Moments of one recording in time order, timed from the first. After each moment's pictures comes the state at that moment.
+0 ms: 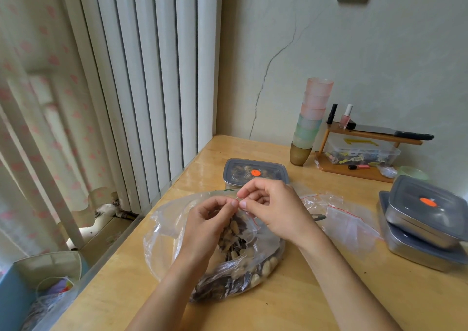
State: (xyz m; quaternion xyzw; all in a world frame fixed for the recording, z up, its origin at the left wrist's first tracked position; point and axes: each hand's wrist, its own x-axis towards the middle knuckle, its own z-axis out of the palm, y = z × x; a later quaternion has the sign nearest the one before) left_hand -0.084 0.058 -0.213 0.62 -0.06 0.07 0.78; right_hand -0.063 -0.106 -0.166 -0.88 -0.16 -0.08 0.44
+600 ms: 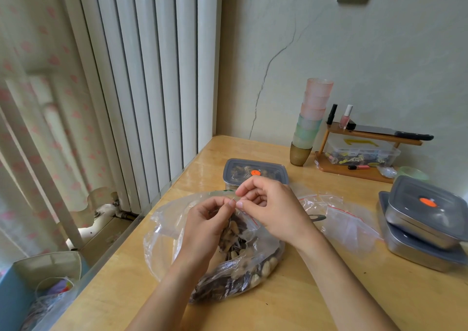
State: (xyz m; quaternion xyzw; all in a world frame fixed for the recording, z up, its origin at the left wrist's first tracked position) left_hand -0.082 0.058 -0.215 0.62 -0.04 0.07 0.78; right_hand -0.068 -0.101 -0.164 -0.88 -0.17 -0.09 0.44
